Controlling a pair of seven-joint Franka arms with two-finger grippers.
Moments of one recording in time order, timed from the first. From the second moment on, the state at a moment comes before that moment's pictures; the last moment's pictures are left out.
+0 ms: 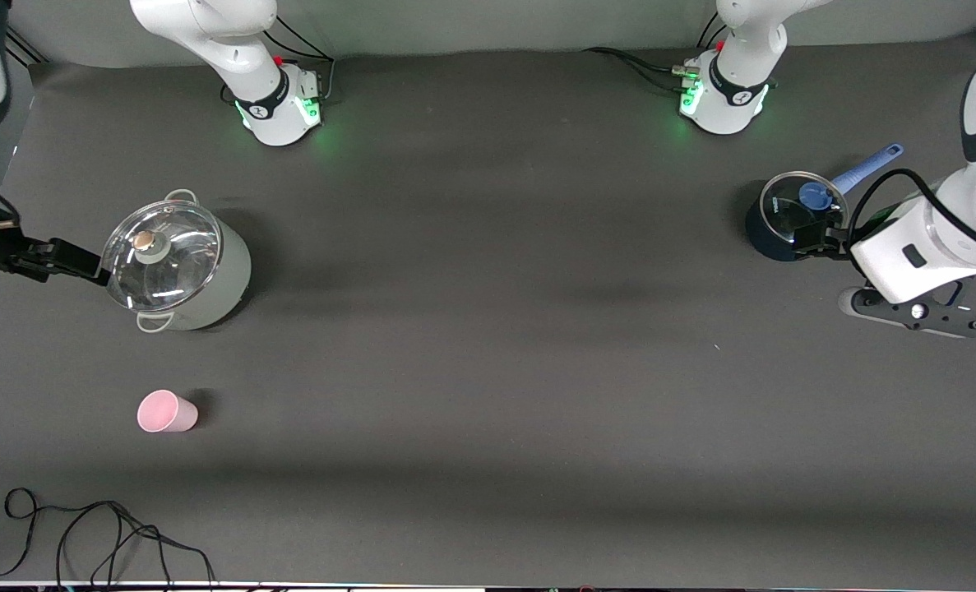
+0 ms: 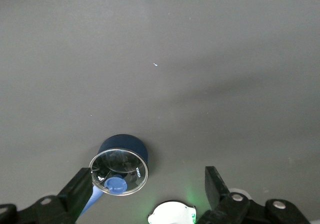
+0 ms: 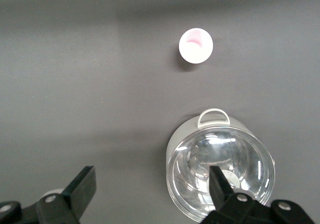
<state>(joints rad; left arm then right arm) 0.36 0.35 -0.65 -1.24 0.18 1.29 -0.03 0.02 0.04 -0.09 -1.66 0.03 1.70 0.04</state>
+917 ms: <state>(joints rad) 0.01 0.33 -0.25 -1.23 0.10 1.30 -0.03 -0.03 -0.01 -0.03 -1.66 0.02 1.64 0.05</state>
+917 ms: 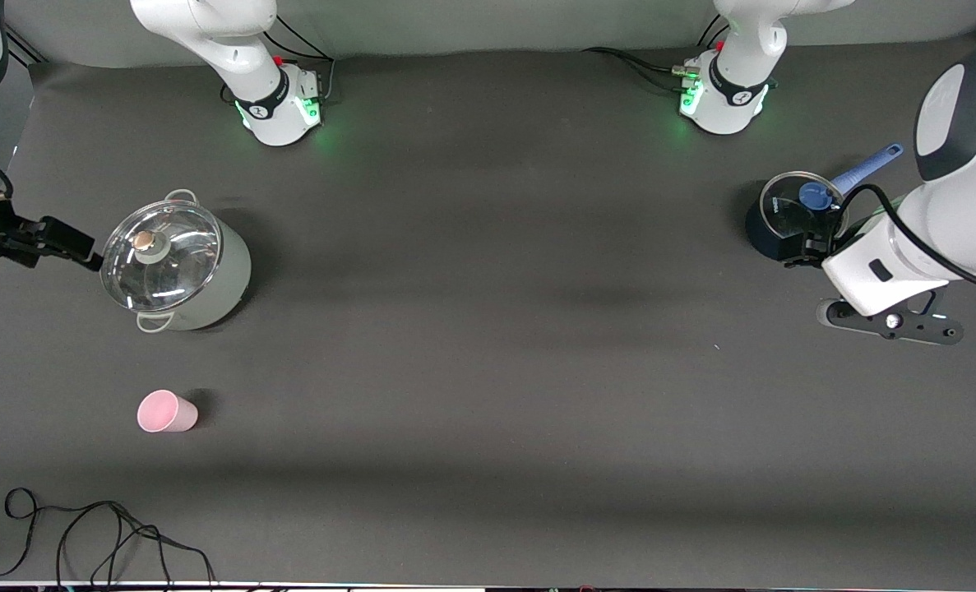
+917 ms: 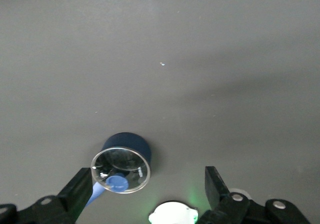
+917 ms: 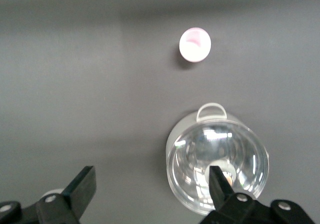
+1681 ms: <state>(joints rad) -0.10 0.09 -0.03 -1.57 0.03 1.57 -0.03 -0.03 -0.02 -0.03 -1.66 0.02 1.63 0.04</state>
